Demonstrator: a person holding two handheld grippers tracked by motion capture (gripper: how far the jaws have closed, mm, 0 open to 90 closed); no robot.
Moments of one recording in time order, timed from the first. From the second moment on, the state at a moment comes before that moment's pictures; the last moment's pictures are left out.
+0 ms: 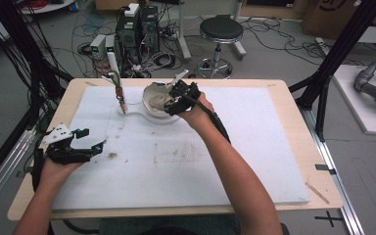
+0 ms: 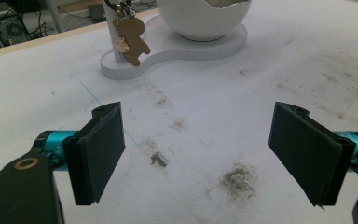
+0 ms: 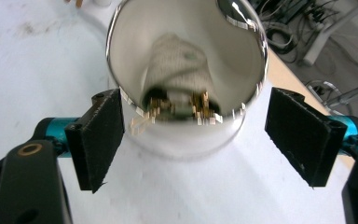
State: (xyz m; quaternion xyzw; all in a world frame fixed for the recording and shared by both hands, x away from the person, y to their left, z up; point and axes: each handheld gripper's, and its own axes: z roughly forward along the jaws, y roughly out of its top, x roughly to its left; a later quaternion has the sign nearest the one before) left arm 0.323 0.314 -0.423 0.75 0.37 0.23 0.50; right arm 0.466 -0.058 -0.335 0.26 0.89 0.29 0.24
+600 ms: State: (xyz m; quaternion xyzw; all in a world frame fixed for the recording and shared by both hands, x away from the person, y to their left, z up) left arm 0.327 0.302 -0.426 0.76 0.36 0.21 0.50; right arm 0.405 -0.178 -0.333 0.32 0.83 0.40 0.23
